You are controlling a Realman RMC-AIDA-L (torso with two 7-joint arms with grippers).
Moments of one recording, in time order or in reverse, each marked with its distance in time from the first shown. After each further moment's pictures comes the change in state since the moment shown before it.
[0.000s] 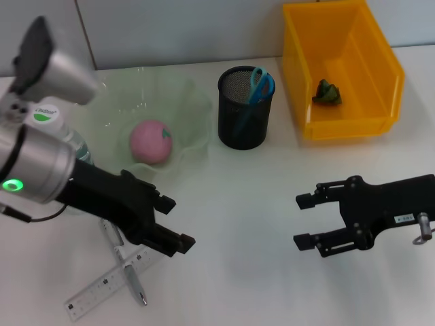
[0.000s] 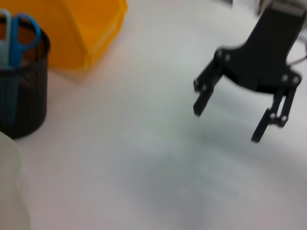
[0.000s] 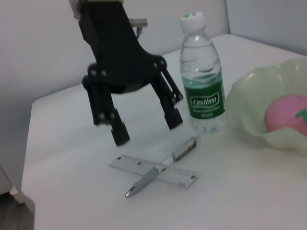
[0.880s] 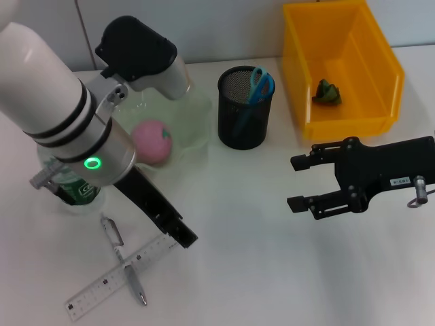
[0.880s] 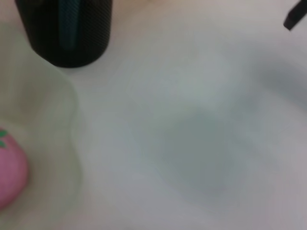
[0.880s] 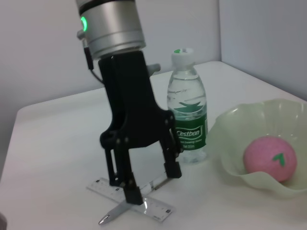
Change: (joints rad) left arm -0.215 -0.010 0.265 -0.069 0.255 -0.082 -0.453; right arm 0.051 -0.004 0.035 -0.067 0.019 0.003 0.005
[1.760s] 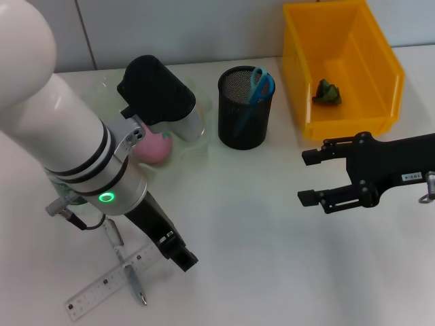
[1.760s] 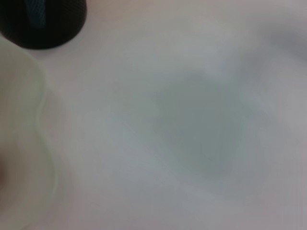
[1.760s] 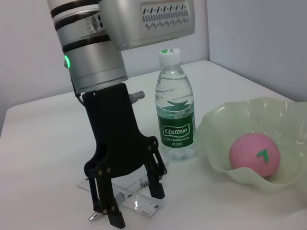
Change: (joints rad) left arm 0.055 0.001 0.161 -0.015 -0.001 -0.118 0.011; right arm -0.008 -0.012 0.029 -0.018 -0.011 -0.011 0.008
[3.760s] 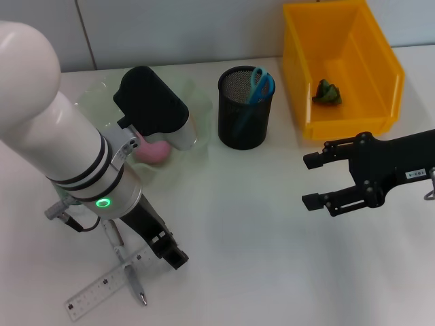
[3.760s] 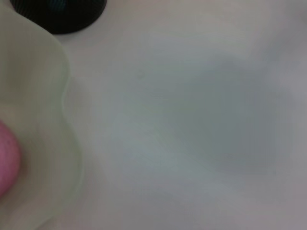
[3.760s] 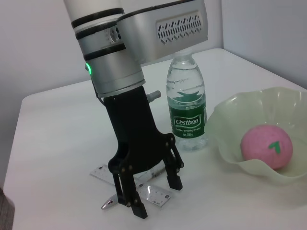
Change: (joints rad) left arm 0.011 -0.001 0.021 -0.073 0.034 -0.087 0.040; right arm 0.046 -0.033 -0.007 0.036 -0.028 -0.036 0.018
